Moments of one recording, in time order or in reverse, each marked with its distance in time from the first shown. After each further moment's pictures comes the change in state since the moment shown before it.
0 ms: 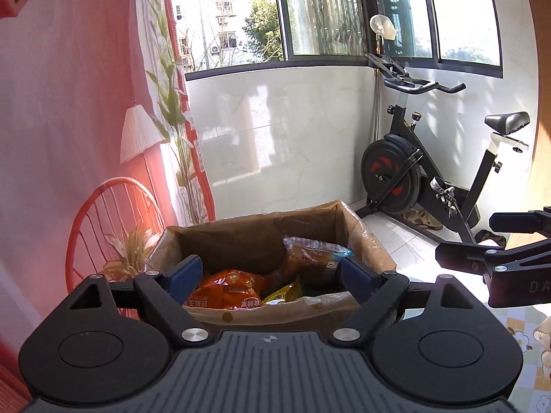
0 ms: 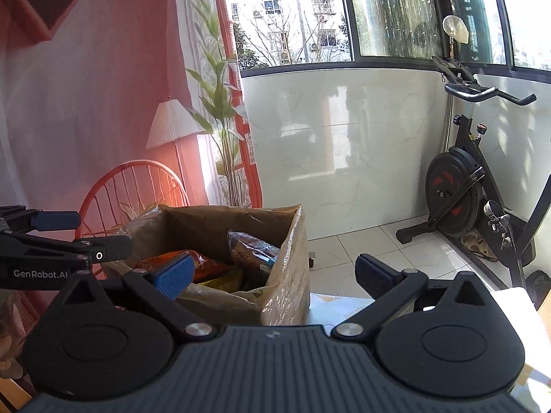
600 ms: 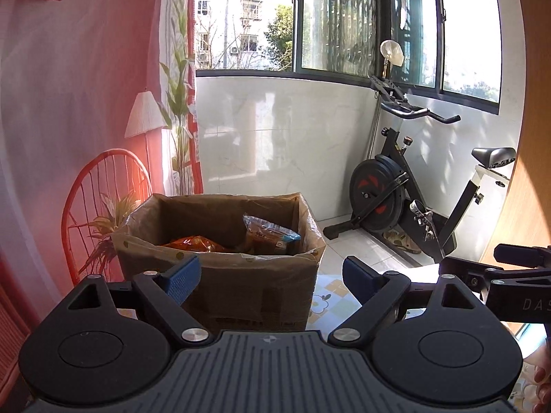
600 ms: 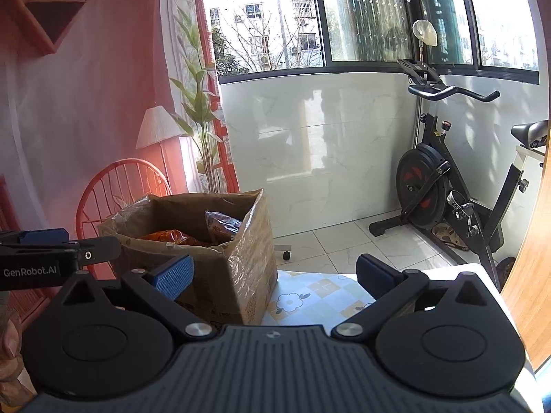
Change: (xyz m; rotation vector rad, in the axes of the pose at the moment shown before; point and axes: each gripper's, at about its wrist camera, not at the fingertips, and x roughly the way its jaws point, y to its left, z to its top) left arm -0.063 -0.051 -0.040 -0.154 -0.028 -0.012; right arm -0.102 -0.027 -0.035 0.019 -0.018 -0.066
